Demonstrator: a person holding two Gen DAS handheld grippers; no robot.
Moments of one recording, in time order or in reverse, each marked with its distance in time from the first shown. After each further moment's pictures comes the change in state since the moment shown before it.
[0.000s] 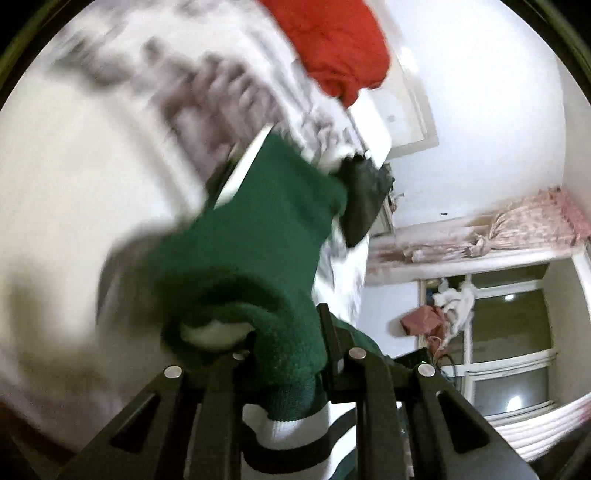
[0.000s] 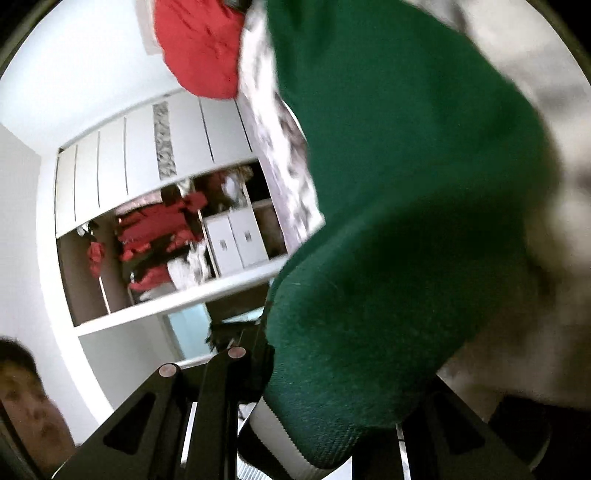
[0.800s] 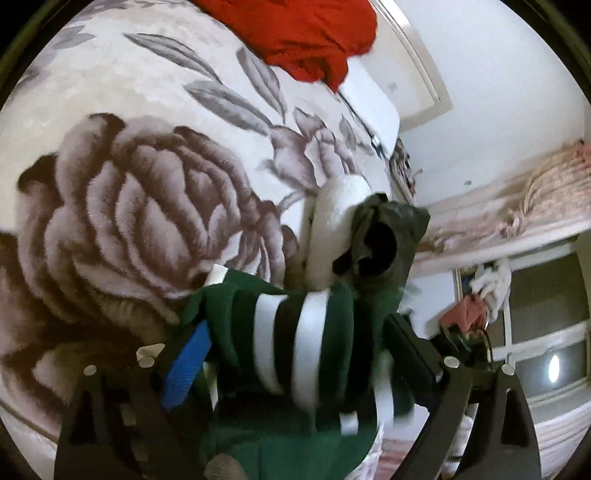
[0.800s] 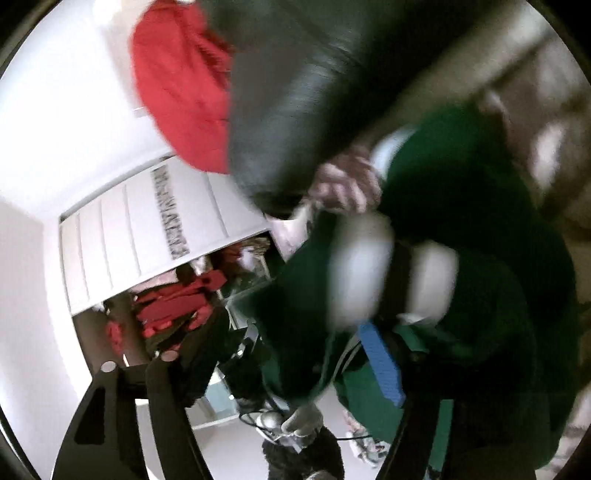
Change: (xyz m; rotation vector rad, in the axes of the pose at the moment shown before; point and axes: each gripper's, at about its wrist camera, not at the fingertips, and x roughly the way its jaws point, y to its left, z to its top) left arm 0.193 -0.037 0.227 0.151 0.121 0.088; right arm -0.003 0.060 0.339 0.089 -0.106 0.020
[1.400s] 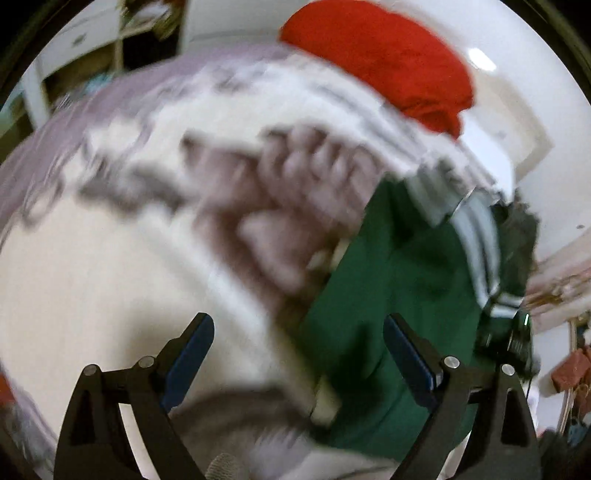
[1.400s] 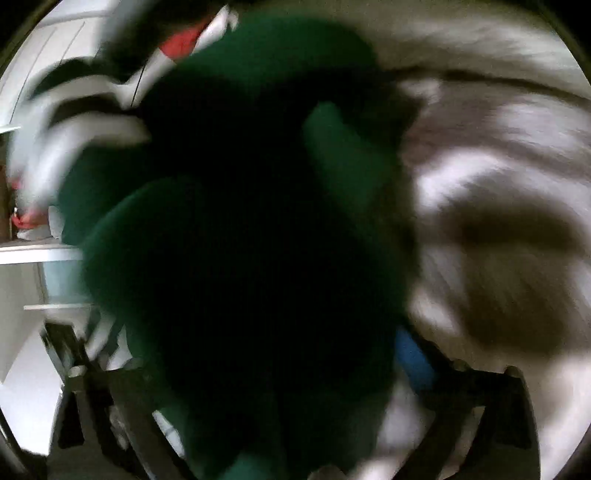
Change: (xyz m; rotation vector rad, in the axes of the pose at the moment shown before) left arm -0.078 0.037 -0.195 -0.127 -0.291 0.586; right arm 0.058 -0.077 0.022 -0.459 0.323 -0.516
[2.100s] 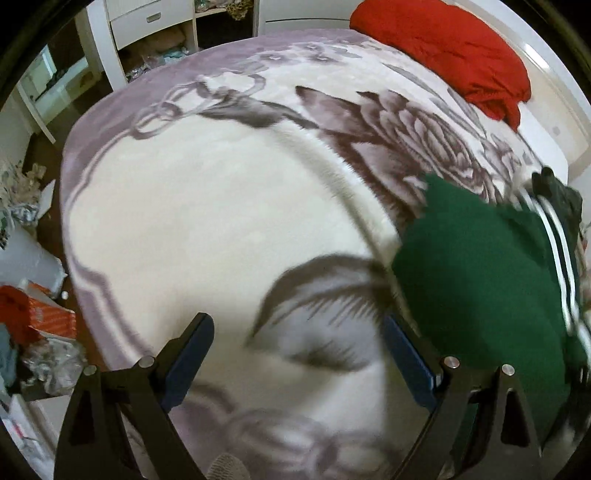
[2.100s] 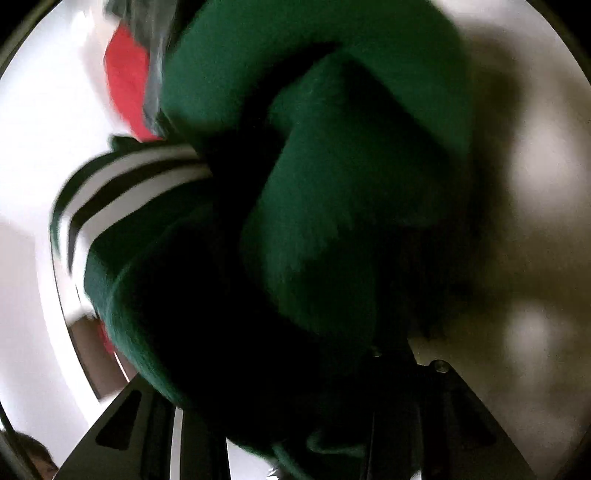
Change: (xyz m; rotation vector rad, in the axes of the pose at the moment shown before) left arm -0.077 0.049 -0.101 -0.060 0.033 0.244; right arm -0.077 -0.025 -0.230 0.704 -0.313 0.538
